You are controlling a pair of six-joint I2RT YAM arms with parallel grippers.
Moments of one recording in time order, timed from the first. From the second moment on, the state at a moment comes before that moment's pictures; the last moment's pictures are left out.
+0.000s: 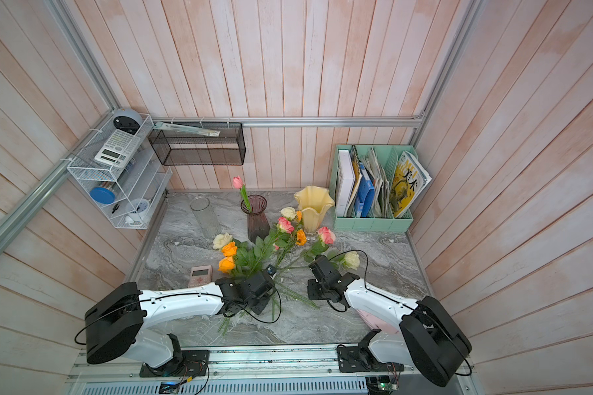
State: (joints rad) left arm -1.05 1.48 0.81 -0.46 -0.24 -0.32; right arm 0.68 1.27 0.55 -0.38 0.01 0.58
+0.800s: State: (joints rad) left arm -1.13 0.95 0.79 -0.37 -0.43 -0.38; right arm 0.68 0.80 0.37 -0.32 0.02 0.58
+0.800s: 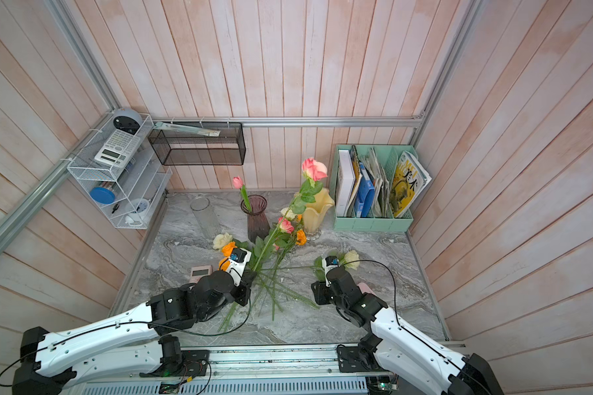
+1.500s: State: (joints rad) left arm -0.76 1.31 0.98 0.55 -0.55 0.03; right arm 0.67 1.04 0.41 -0.23 0.01 0.58
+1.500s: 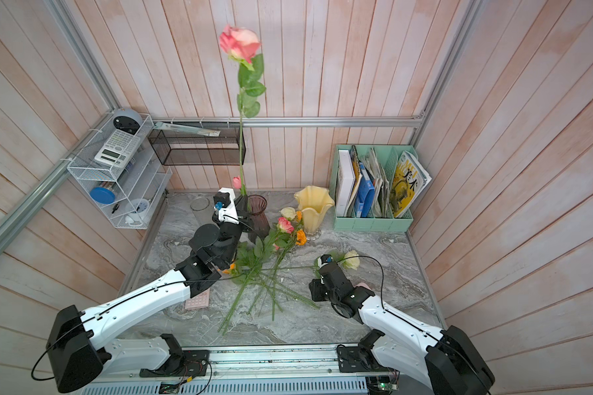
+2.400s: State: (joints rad) left arm -0.61 1.68 1.04 1.01 -0.37 -0.05; right arm 0.62 1.13 0.43 -0.20 0.00 0.54
